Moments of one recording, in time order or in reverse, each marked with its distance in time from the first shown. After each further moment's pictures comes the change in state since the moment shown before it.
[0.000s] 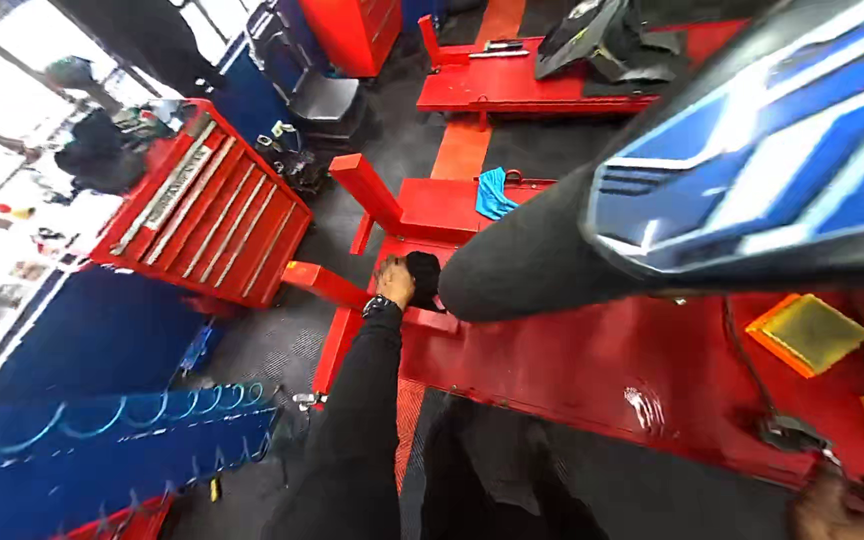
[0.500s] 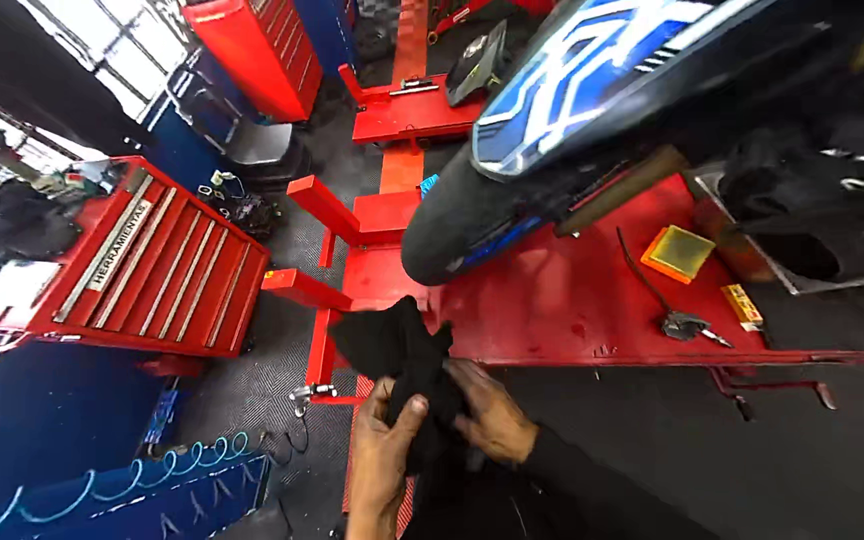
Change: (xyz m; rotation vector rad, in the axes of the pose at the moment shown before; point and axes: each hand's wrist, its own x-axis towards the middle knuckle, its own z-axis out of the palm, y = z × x) left_hand -0.365 0.029 -0.086 -1.403 0.053 0.129; right_hand -0.190 -0.264 -0.041 0.773 -0.941 -0.754
